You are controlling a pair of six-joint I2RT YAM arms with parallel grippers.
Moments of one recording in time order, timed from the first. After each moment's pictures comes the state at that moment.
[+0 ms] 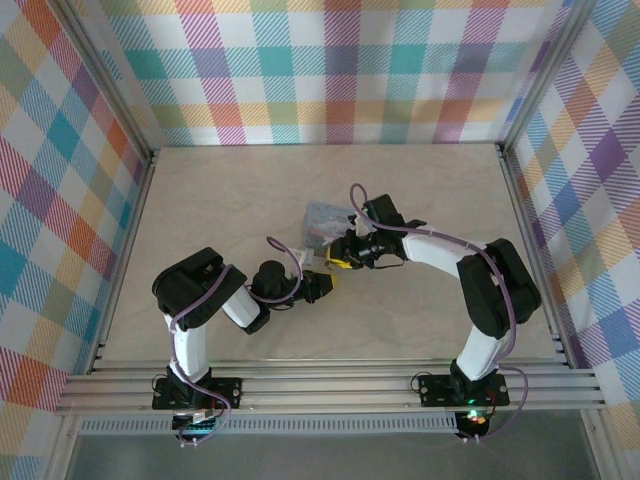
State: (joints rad) left arm -0.69 1.91 0.43 1.23 0.43 -0.72; right arm 0.53 1.74 1.04 -0.26 -0.71 0.79
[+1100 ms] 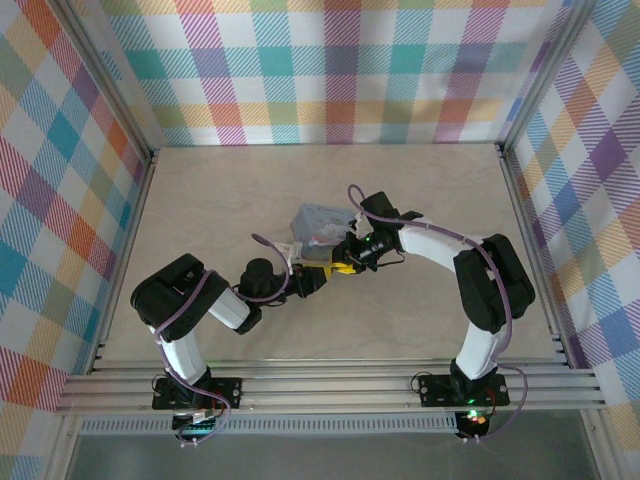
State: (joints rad) left arm -0.63 1.78 0.38 1.23 0.43 -0.74; right arm 0.53 1.78 1.14 -0.50 -0.70 0.78
